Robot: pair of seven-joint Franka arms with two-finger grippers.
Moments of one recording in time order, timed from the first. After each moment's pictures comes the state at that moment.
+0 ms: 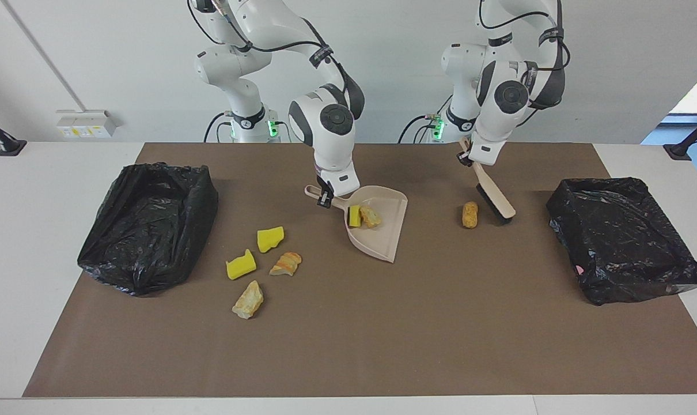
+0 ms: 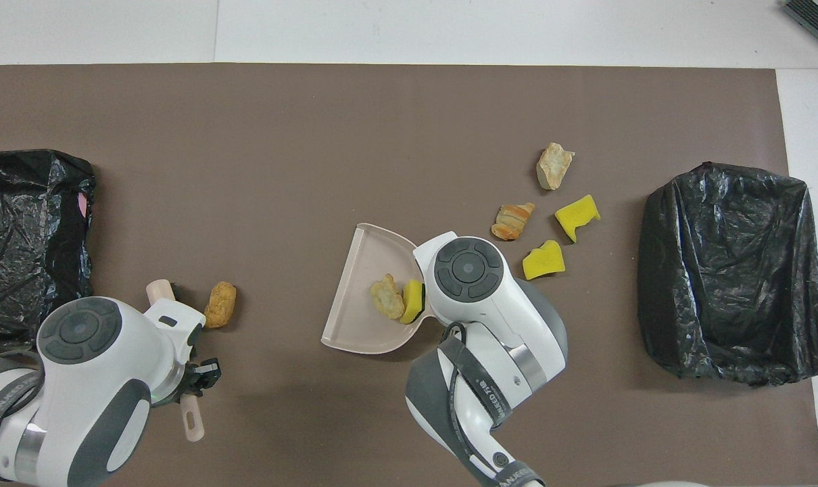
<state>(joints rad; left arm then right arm) -0.32 -0.29 0.01 -2.51 0.04 1.91 -0.62 0.56 0.22 0.03 -1.99 -0.01 2.05 -0.64</state>
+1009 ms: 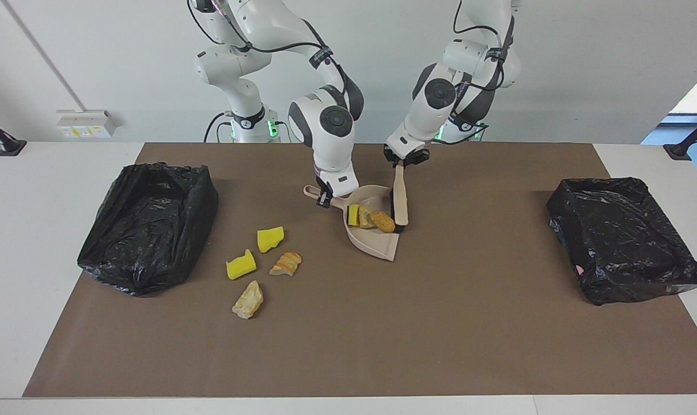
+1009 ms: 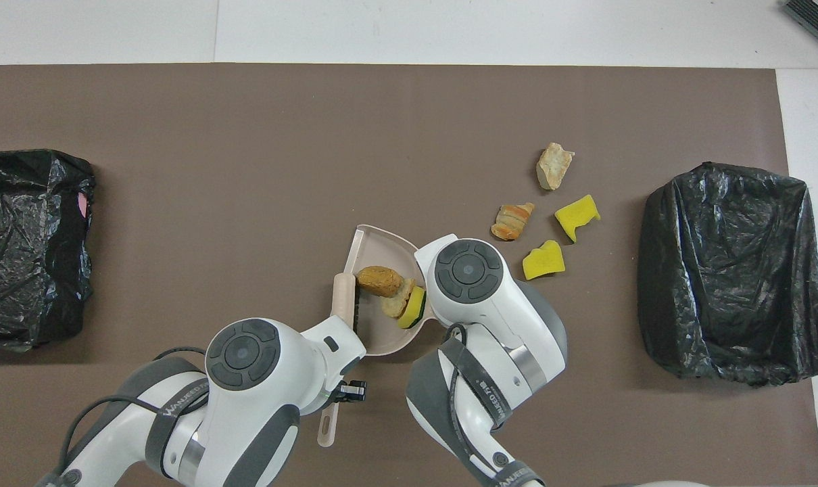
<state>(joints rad) -0.67 -0.14 -0.02 -2.38 -0.29 2.09 -0.36 0.56 0.22 0.03 -2.00 -0.01 2.05 -0.64</state>
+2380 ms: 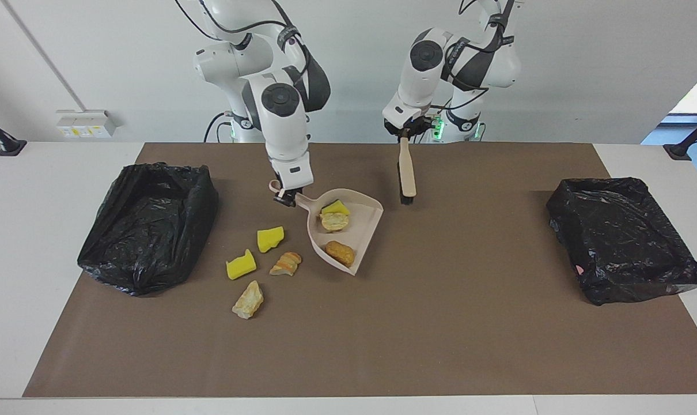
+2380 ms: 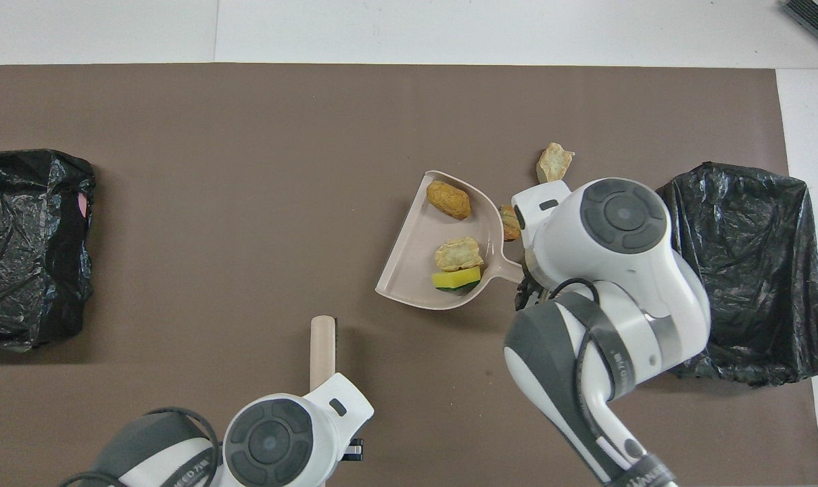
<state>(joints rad) -0.64 -0.33 -0.19 -2.42 -0.21 1.86 -0.65 0.33 0.06 0.02 -1.94 -0.01 1.92 -0.72</state>
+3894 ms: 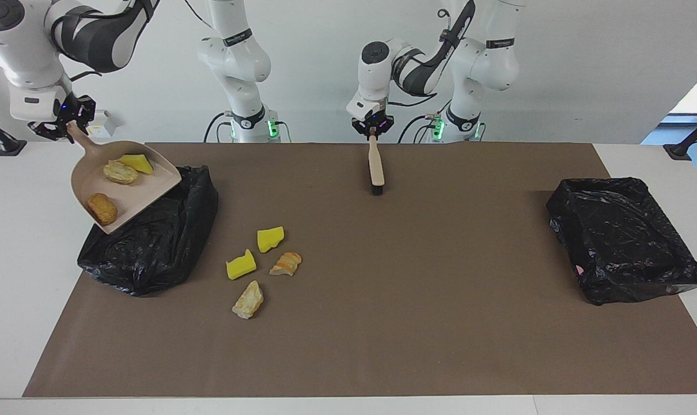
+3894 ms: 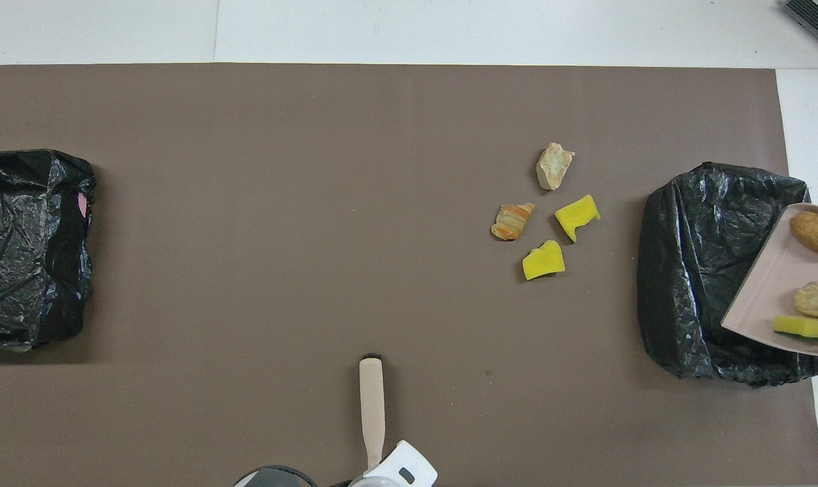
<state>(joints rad) -0.87 -0.23 -0.25 -2.55 -0.21 2.22 -0.93 -0.42 -0.15 -0.01 -1.93 -0.40 1.73 -1.28</state>
